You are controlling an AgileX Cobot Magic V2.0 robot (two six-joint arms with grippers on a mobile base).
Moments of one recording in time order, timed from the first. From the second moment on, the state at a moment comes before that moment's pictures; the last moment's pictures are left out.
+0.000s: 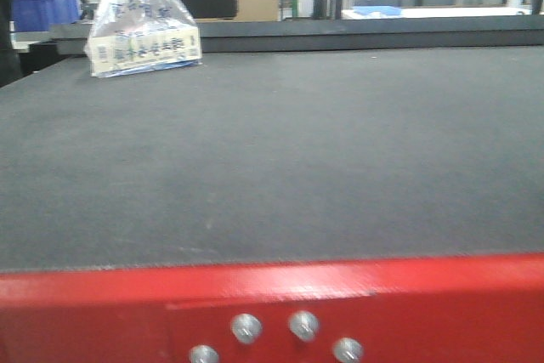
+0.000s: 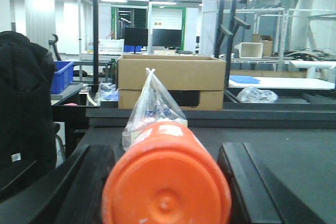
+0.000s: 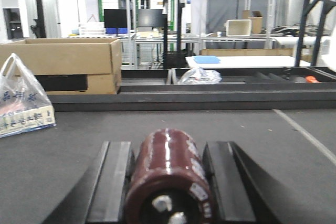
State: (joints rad) left arm 0.06 0.21 -0.58 -0.06 0.30 0.05; right arm 0.05 0.27 -0.66 0.06 0.39 0.00
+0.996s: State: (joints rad) left arm 0.06 0.21 -0.58 -0.06 0.30 0.05; right arm 0.05 0.27 -0.66 0.06 0.39 0.00
